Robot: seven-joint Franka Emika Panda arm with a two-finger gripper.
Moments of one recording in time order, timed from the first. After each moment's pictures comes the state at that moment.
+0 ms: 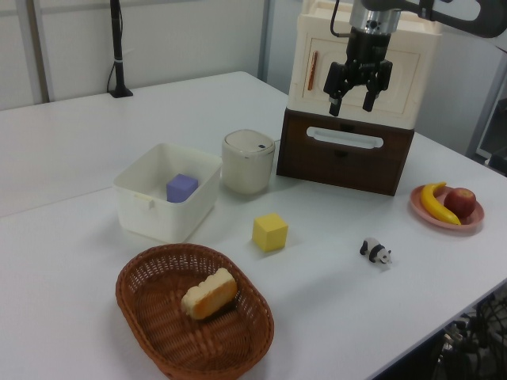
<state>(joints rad) -0.09 0.02 0.05 -1.51 0.03 1.53 0.00</state>
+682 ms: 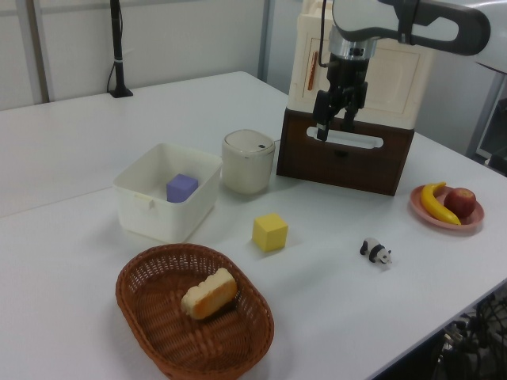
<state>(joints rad) -0.09 0.04 0.11 -1.61 0.00 1.64 -0.24</state>
